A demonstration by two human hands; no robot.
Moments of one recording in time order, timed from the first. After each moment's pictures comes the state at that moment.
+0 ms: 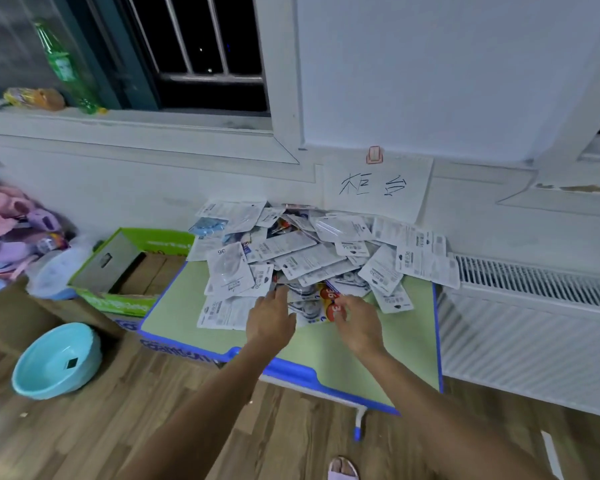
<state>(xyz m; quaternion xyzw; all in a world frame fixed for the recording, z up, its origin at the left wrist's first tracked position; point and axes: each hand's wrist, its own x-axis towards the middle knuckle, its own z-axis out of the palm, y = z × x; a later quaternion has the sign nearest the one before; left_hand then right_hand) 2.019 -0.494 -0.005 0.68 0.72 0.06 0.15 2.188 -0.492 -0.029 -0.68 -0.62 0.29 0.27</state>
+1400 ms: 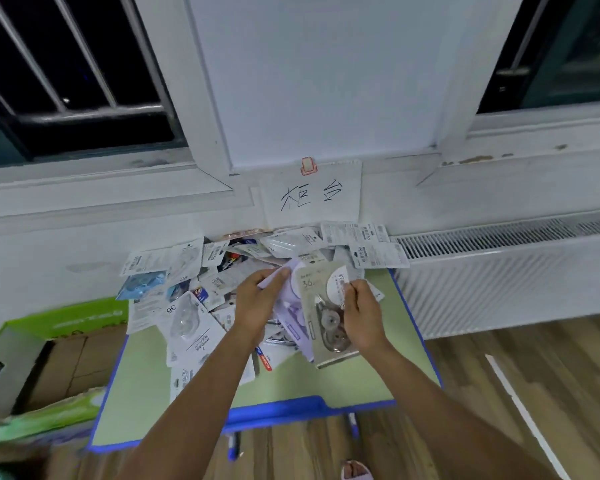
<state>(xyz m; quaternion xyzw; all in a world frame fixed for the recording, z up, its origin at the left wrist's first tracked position) 2.014 -0.404 0.042 0.49 0.51 0.43 0.56 2.172 -0.476 0.012 -0.71 -0.42 0.25 0.50</state>
